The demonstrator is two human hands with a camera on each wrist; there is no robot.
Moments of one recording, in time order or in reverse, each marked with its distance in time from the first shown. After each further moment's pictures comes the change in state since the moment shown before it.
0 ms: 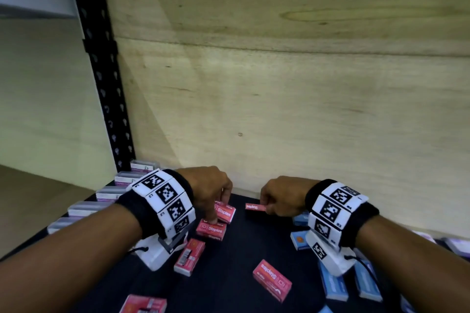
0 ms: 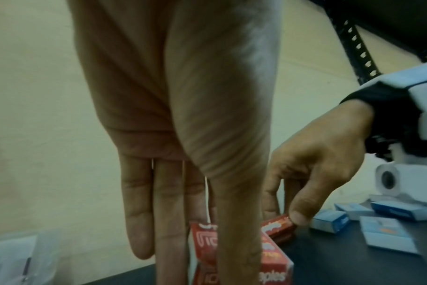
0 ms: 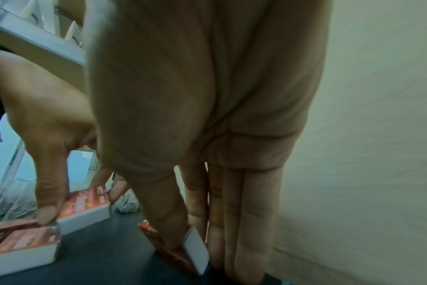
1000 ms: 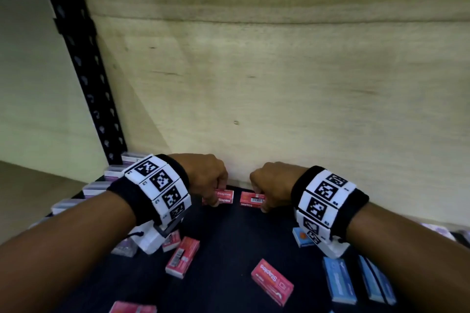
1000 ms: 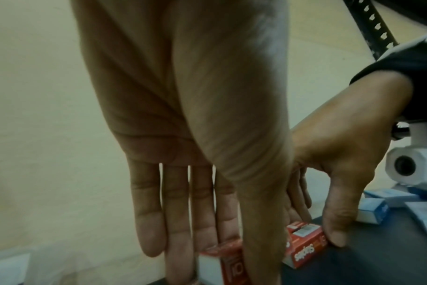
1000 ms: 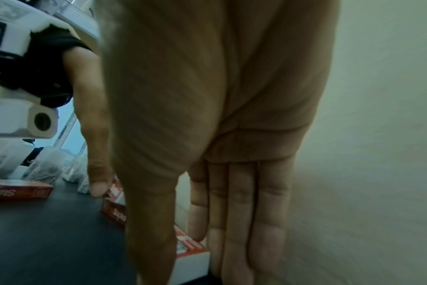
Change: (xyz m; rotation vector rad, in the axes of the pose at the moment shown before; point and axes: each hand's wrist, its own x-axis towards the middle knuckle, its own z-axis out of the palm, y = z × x) left_hand 0.030 -0.010 -0.003 0.084 -0.025 -0.021; right_hand 0.027 -0.008 -0.002 -0.197 0.017 -0.034
